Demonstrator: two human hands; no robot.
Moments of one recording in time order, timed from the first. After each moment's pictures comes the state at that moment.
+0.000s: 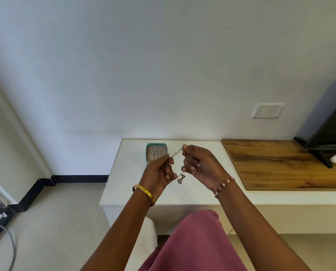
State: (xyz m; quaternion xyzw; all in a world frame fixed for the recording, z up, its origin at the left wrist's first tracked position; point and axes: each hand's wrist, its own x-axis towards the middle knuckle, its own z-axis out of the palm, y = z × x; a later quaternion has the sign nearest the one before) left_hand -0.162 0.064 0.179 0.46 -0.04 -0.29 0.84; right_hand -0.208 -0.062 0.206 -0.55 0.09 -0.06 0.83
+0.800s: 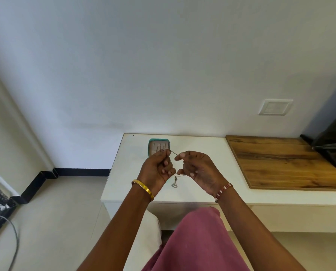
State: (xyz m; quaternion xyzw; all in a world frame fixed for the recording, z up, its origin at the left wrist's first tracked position) left_hand -0.145 0.070 0.175 0.40 -0.05 -0.30 0.87; right_hand -0.201 -0.057 0.181 -0.62 0.07 -0.04 0.78
